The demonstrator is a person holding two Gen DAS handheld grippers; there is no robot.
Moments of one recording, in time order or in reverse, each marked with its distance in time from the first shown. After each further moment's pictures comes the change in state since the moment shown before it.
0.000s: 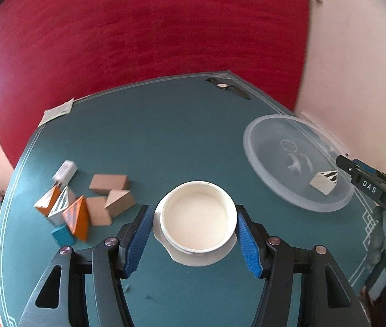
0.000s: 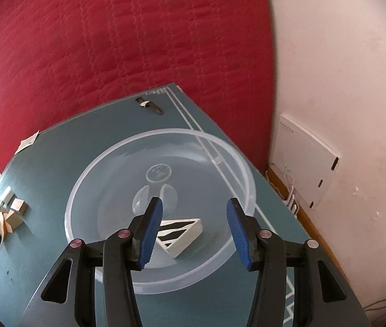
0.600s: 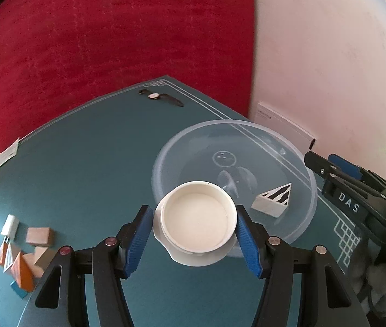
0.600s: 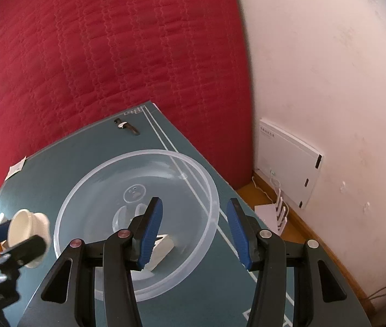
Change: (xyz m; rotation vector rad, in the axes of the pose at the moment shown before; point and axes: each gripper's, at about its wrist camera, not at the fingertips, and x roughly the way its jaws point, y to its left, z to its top) left arm 0.037 -0.091 0.035 0.179 -0.003 -0.147; right arm -0.008 -0.023 0.008 0.099 -0.062 -0.062
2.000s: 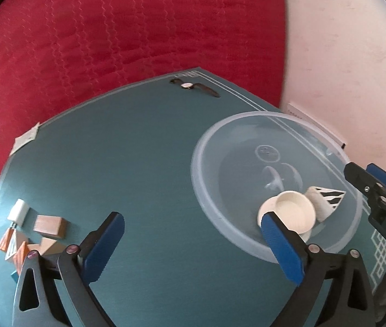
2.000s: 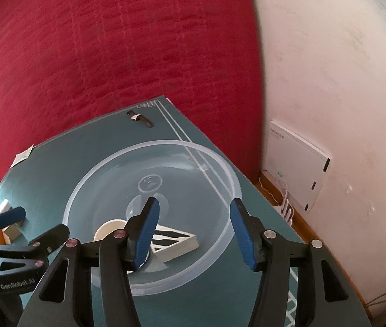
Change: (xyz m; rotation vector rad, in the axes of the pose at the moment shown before) left arm 0.020 0.034 -0.014 -0.064 -0.002 0.135; right arm -0.005 0.022 -0.015 -0.054 0.004 0.030
